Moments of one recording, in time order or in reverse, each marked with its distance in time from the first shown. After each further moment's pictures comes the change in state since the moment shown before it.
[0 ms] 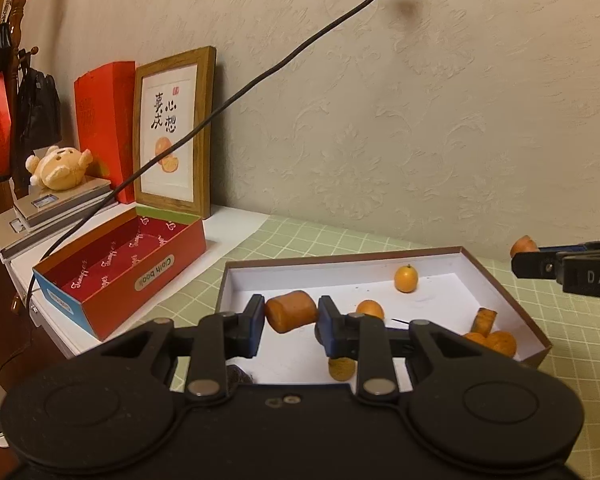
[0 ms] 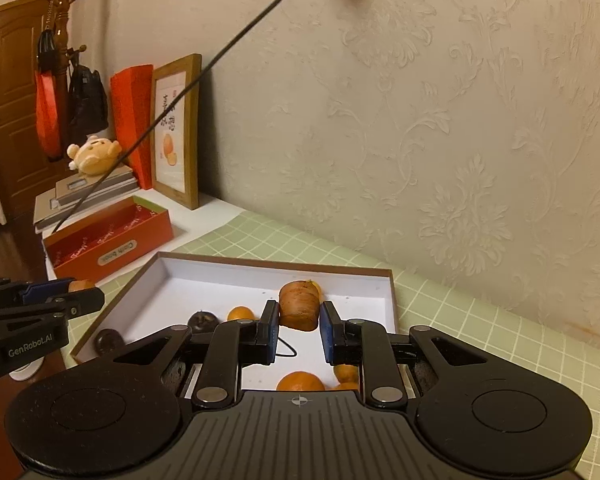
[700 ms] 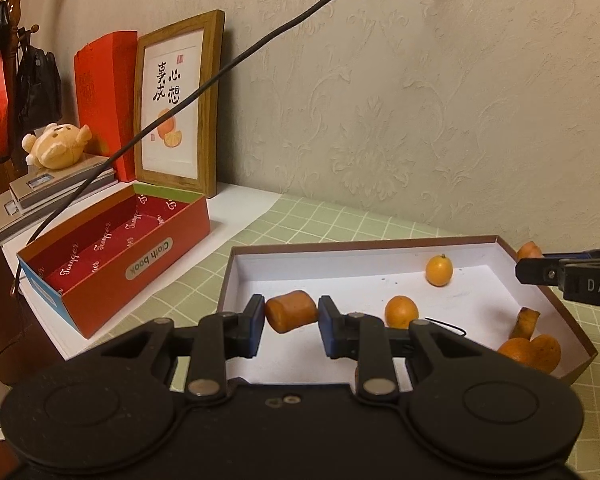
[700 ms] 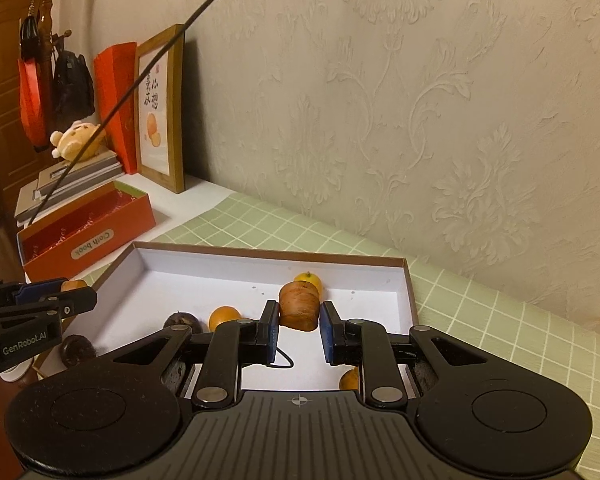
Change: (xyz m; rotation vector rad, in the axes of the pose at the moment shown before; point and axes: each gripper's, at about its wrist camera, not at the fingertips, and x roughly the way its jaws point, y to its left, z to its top) left arm 0.051 0.011 0.000 -0.020 0.059 0.028; right arm 0.060 -0.011 0.003 0.012 0.058 -0.001
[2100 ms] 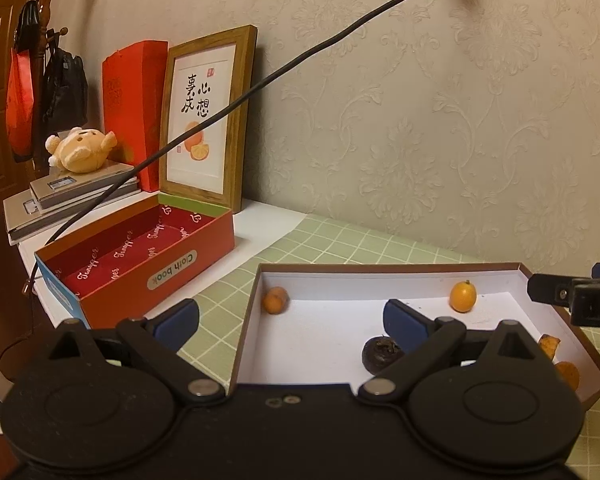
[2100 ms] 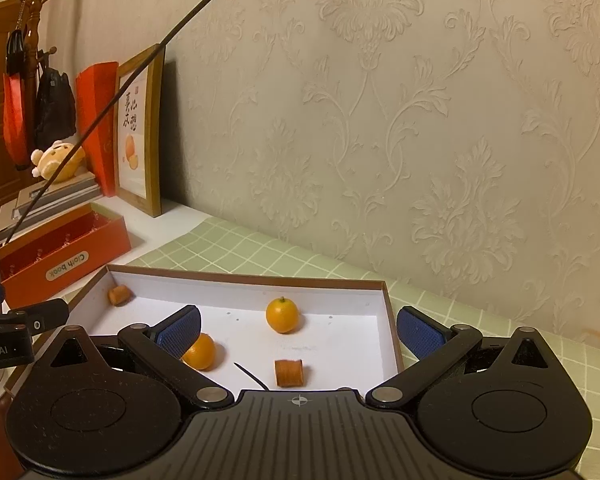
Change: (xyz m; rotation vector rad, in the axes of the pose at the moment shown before) left arm -0.001 0.013 -0.003 -0.053 -0.071 0.050; right arm 0.007 -0.002 -0.003 0.004 -0.087 -0.066
